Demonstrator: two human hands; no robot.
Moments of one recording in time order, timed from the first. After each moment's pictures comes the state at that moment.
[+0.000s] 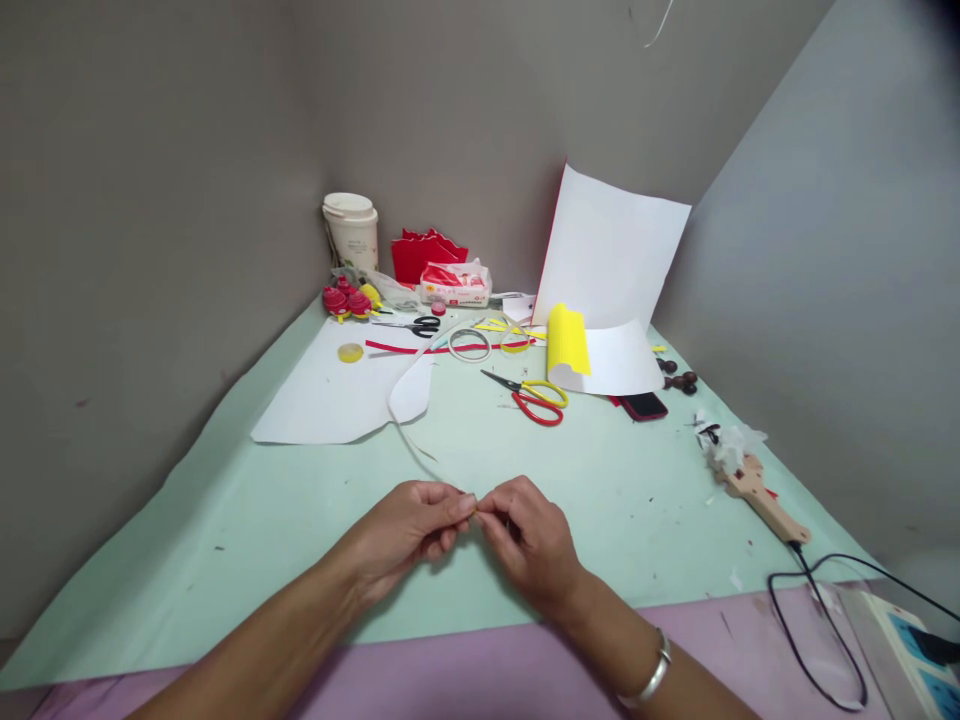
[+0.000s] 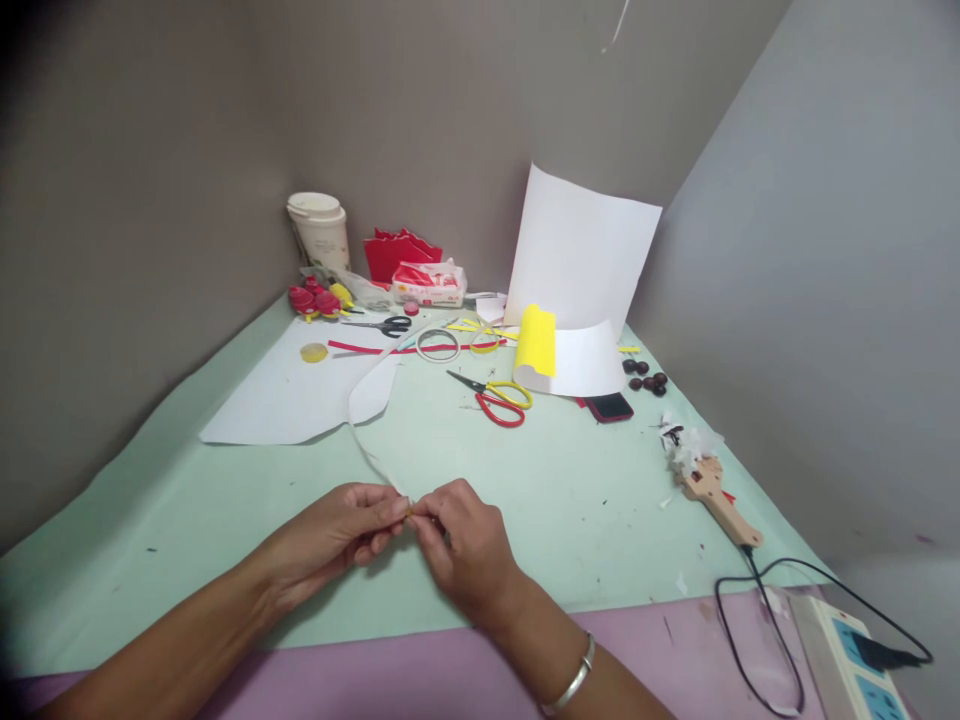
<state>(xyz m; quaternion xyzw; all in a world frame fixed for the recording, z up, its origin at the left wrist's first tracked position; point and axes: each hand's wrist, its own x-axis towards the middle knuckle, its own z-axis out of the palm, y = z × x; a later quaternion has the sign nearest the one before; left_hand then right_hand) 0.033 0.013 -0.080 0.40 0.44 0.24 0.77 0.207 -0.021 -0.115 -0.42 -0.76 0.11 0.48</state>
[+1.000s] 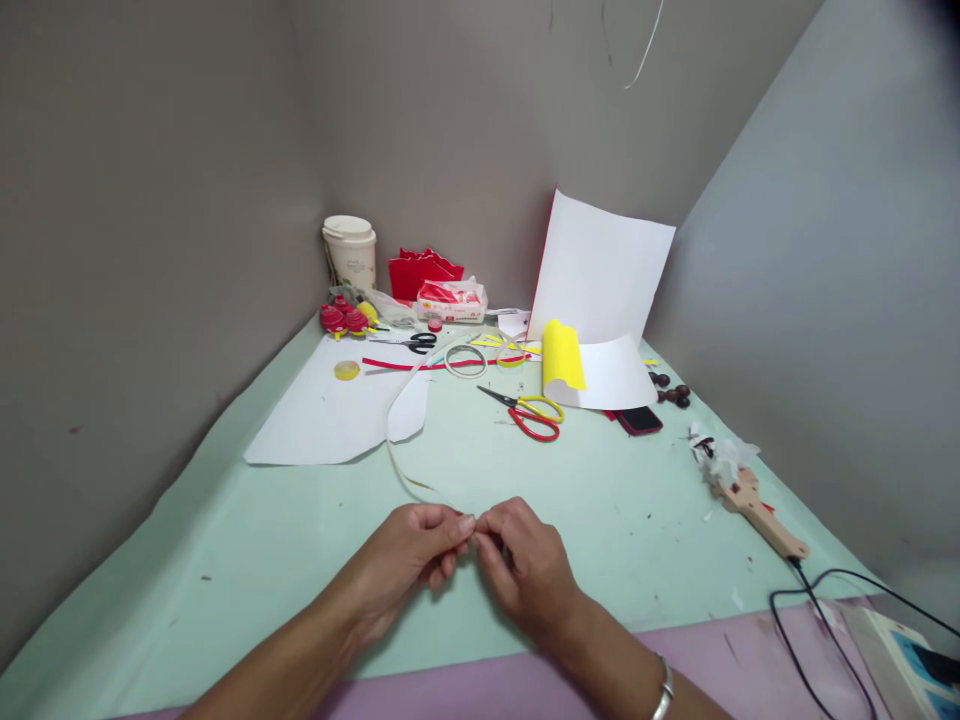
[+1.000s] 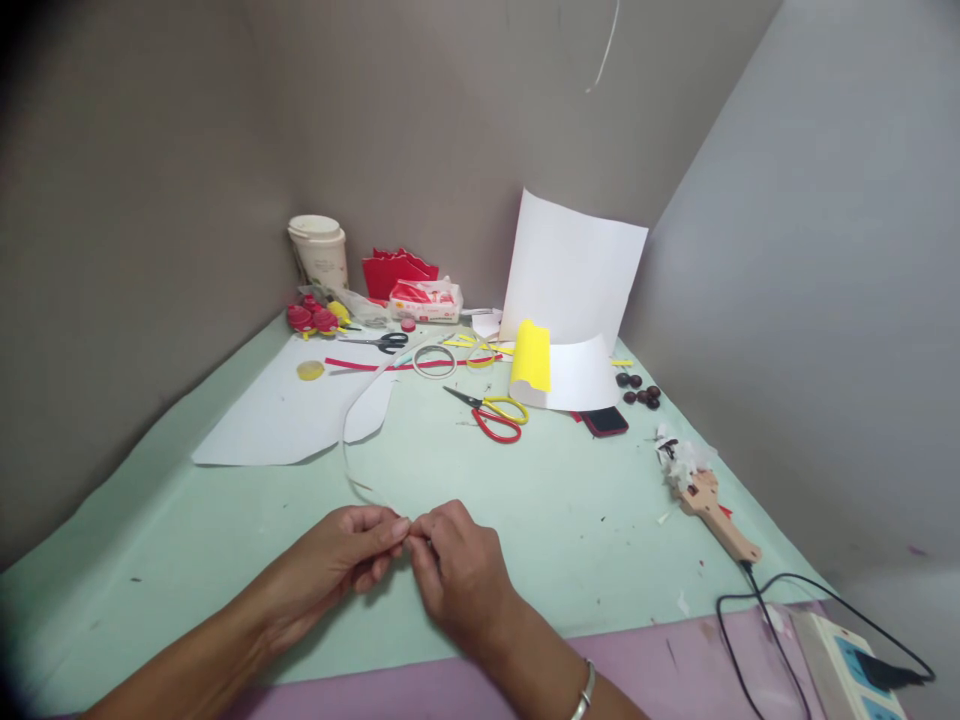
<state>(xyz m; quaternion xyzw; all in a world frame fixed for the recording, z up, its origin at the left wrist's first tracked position) 0.036 0.010 -0.083 0.42 0.45 0.26 0.74 0.204 -0.022 -0.119 -0.43 -0.78 0.06 0.44</state>
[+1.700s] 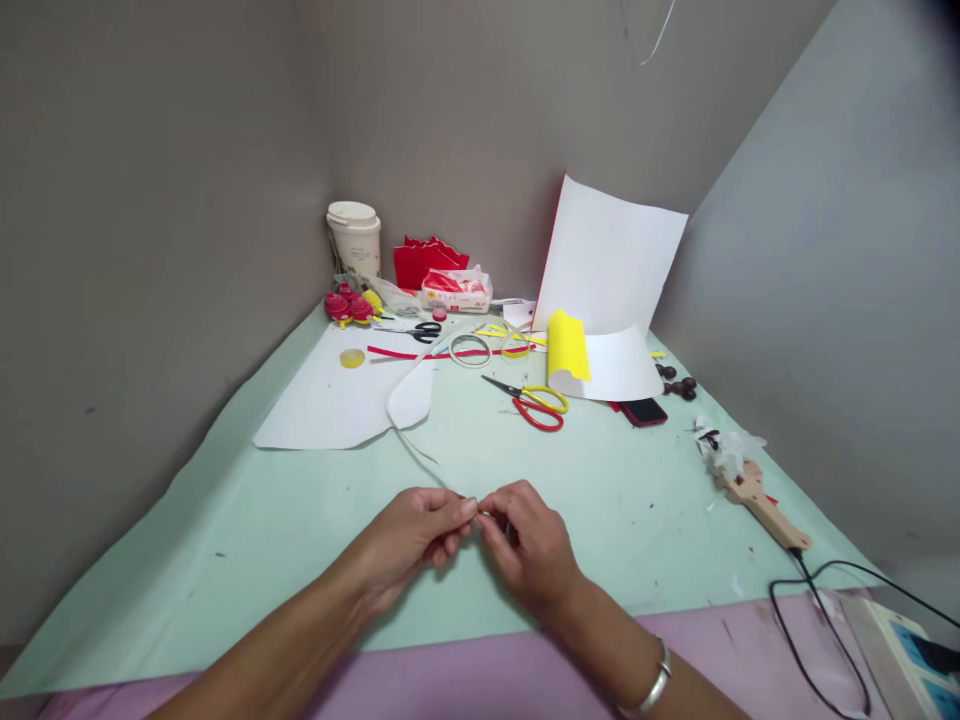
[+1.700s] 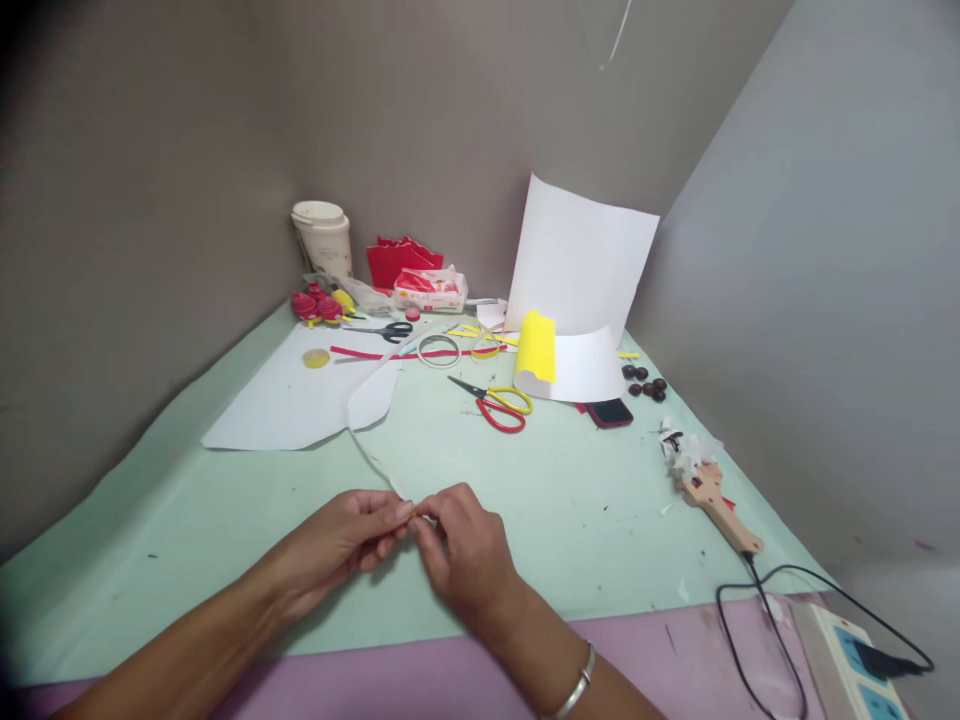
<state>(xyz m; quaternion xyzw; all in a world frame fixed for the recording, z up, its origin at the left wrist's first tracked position) 0.035 0.010 -0.085 0.41 0.44 0.25 0.76 0.204 -0.021 -0.118 -0.45 -0.77 0.07 0.45</state>
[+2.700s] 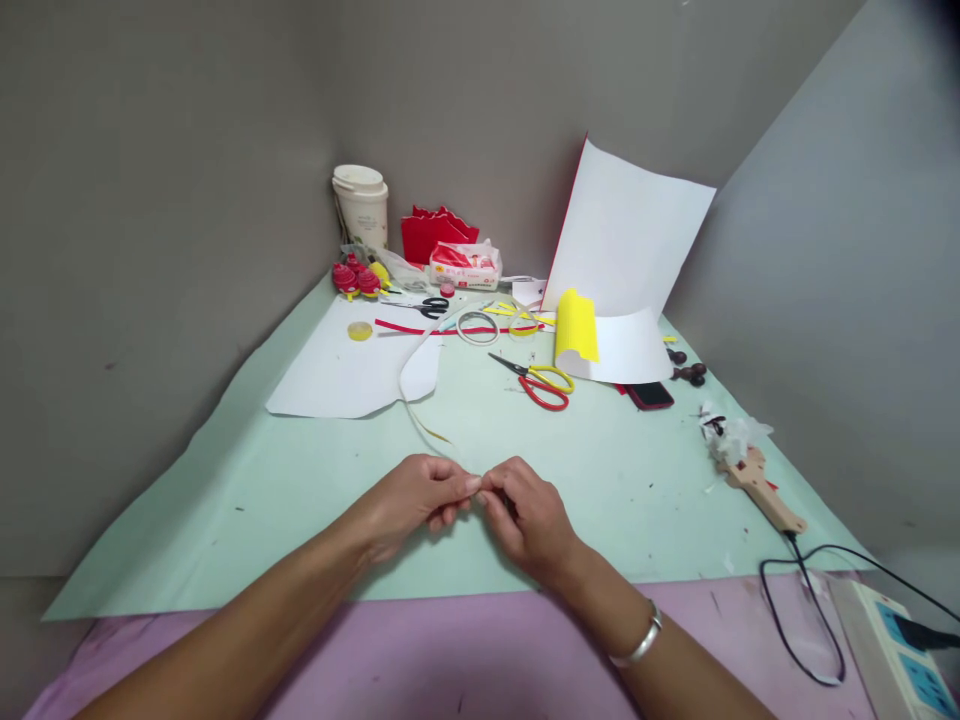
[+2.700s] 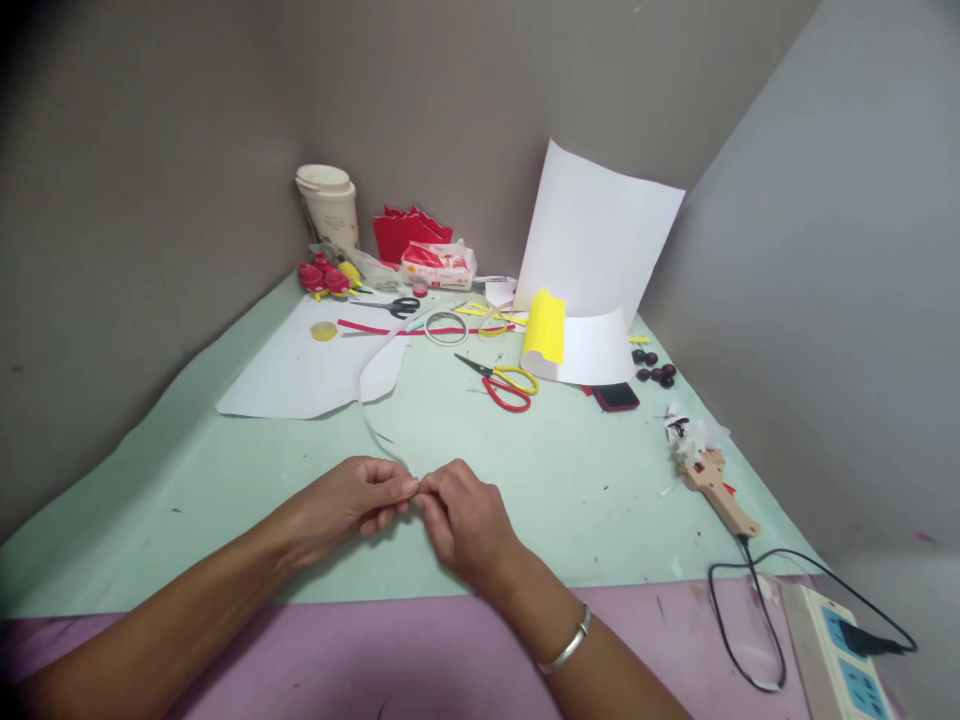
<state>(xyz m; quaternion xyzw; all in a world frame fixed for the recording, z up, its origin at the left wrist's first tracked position) 0.033 0.014 -0.080 0.47 0.46 0.21 0.72 0.213 -0.021 -0.117 -0.42 -0.80 0.13 0.41</state>
